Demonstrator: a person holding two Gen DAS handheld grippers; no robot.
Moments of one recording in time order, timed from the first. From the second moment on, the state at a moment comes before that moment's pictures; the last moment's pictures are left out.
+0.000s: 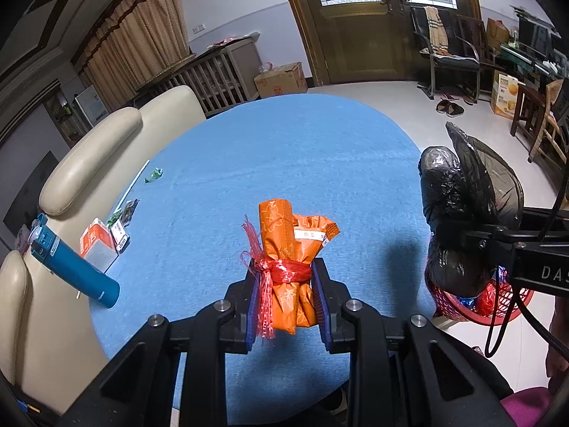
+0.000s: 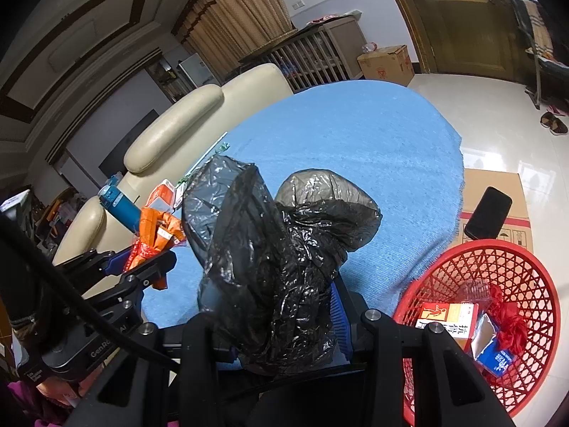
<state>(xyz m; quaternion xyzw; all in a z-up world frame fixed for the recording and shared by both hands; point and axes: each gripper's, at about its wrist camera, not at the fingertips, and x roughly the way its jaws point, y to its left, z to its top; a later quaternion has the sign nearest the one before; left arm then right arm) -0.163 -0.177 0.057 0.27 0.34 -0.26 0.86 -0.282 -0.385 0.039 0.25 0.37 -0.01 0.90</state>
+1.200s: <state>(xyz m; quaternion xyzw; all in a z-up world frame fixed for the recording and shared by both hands) -0.217 -0.267 0.041 0.37 0.31 -0.35 0.80 -0.294 -0.396 0.015 0.34 0.35 -0.09 0.87</state>
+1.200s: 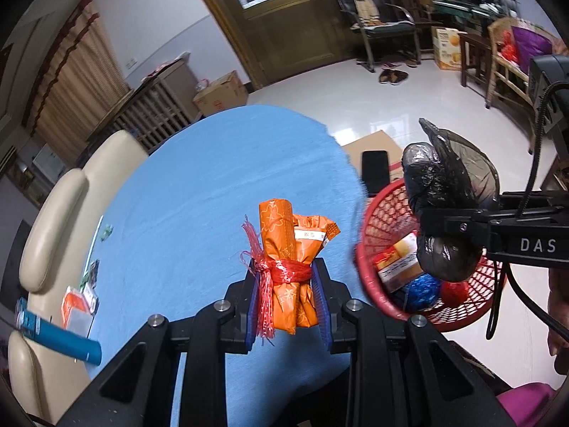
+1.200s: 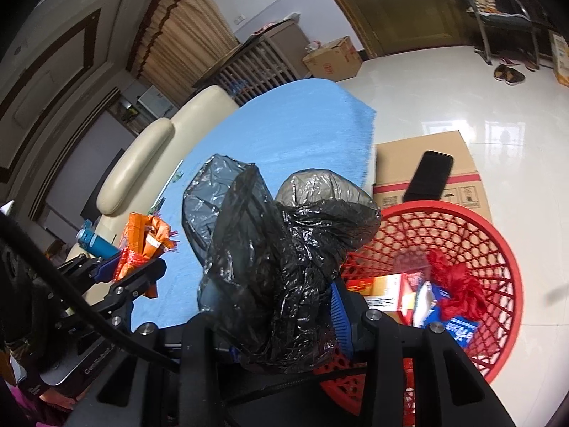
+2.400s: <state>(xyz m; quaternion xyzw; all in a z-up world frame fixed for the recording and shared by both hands) -0.261 -0.349 0.016 0.39 0.32 -0.48 0.72 -0.314 -0.433 -0.010 0.41 0.34 -0.17 0.83</state>
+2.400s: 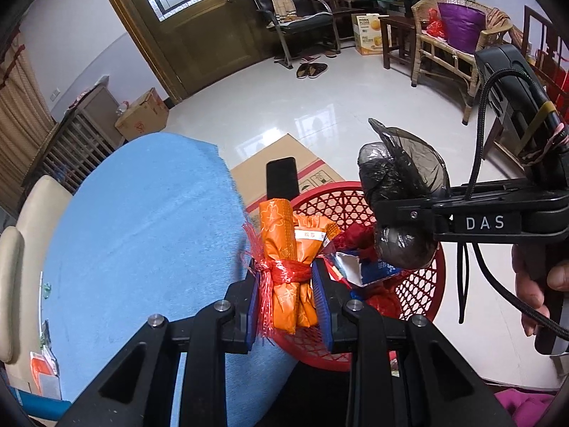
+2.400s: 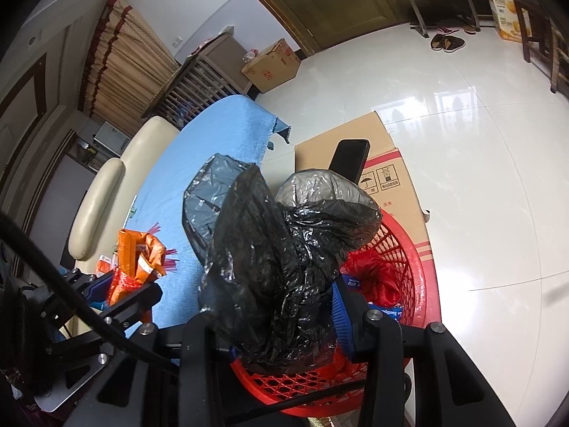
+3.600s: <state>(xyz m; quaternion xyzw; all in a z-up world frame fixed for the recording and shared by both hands) -0.227 -0.289 0.057 0.34 0.27 -0.38 0.82 -0.299 -0.413 0.011 0.37 0.36 -0.15 0.84</state>
